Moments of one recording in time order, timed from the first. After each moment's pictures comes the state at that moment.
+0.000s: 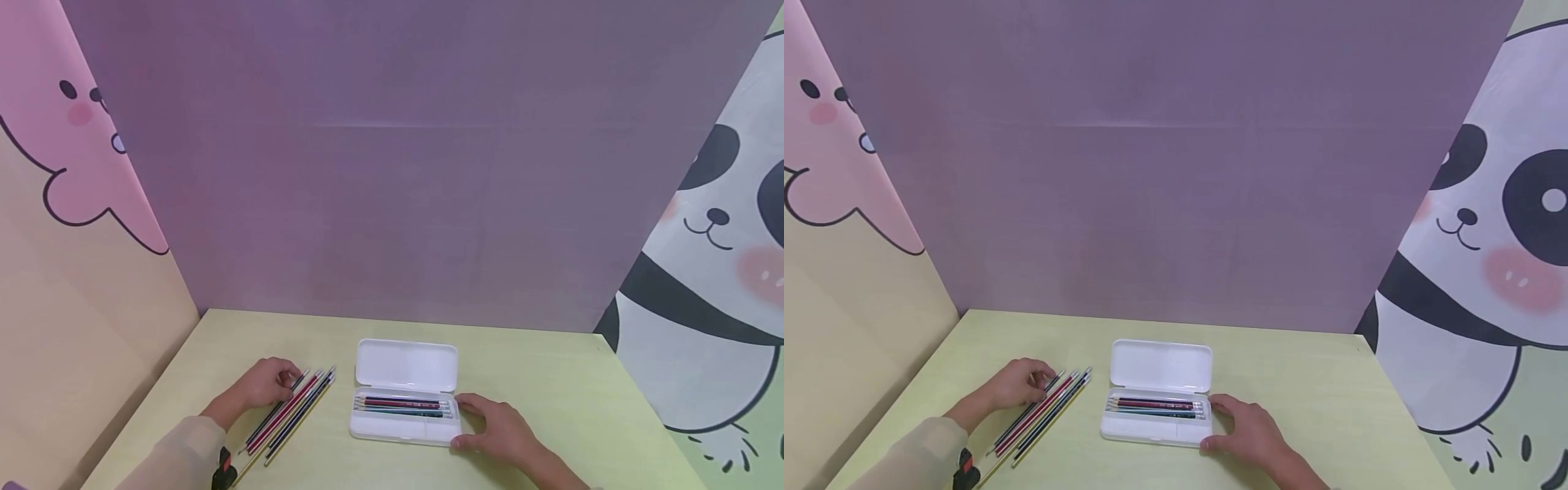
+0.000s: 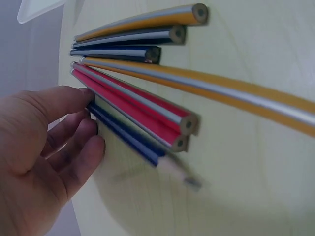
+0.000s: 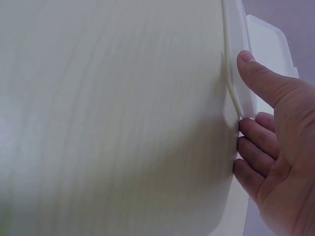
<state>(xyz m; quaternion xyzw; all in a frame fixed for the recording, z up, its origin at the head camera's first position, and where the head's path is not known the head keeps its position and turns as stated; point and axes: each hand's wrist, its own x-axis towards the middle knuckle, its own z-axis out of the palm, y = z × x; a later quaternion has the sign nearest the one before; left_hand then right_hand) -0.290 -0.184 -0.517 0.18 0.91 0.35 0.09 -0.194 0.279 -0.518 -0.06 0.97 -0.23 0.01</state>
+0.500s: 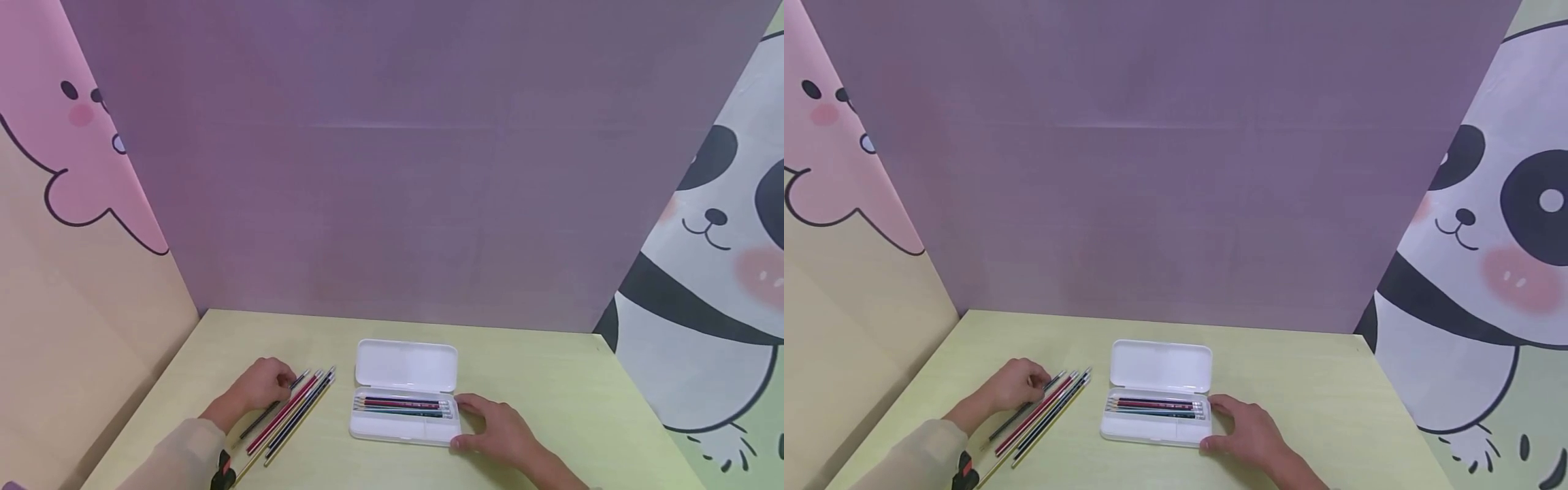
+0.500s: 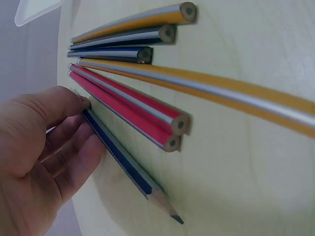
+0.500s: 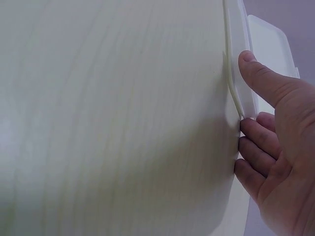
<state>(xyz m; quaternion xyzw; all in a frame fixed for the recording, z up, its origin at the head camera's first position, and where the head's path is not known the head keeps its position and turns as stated) -0.287 -0.183 -0.516 0.17 0.94 0.30 0.05 -0.193 0.279 -0.518 -0.06 0.97 -0.24 0.01</state>
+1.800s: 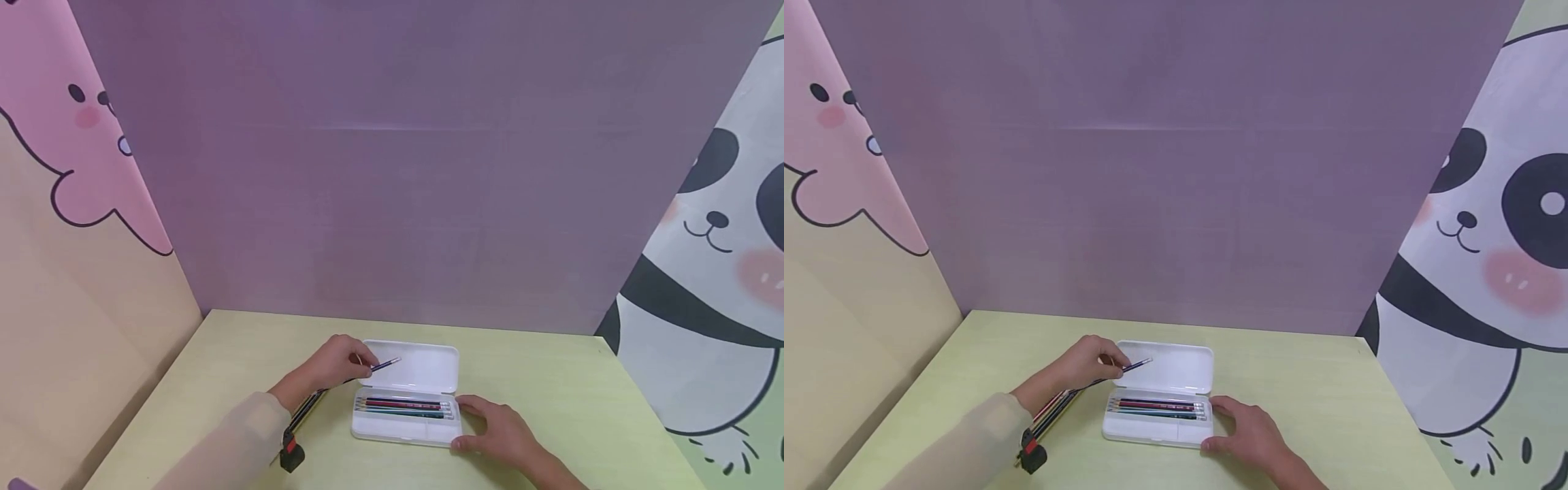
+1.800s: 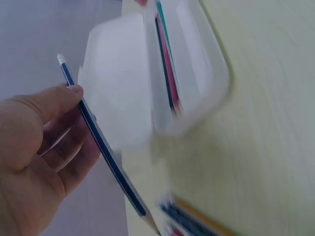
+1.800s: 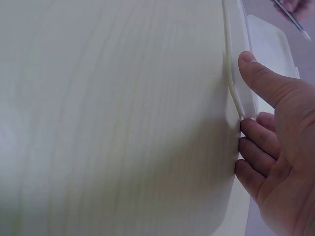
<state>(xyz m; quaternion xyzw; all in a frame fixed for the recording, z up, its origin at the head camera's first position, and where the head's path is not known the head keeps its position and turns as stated) -0.295 -0.062 -0.458 0.28 0.88 0.38 0.08 -0.193 0.281 -0.518 -0.08 0.97 -0.24 0.00</state>
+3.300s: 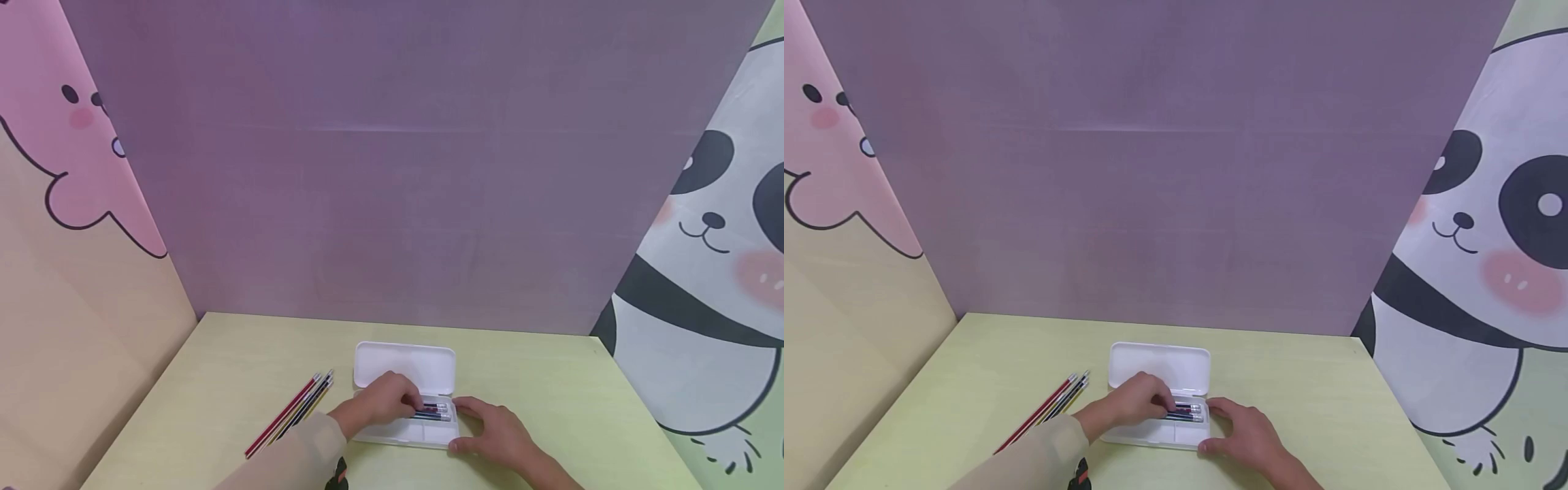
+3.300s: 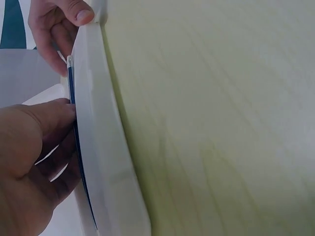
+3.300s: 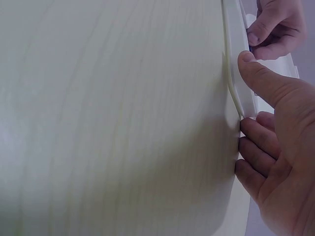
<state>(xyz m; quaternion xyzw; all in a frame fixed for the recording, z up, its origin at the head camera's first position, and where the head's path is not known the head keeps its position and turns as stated) -0.277 0.033 -0.509 0.34 0.89 0.28 0.11 -0.198 0.281 -0.522 -0.07 0.97 -0.24 0.00</state>
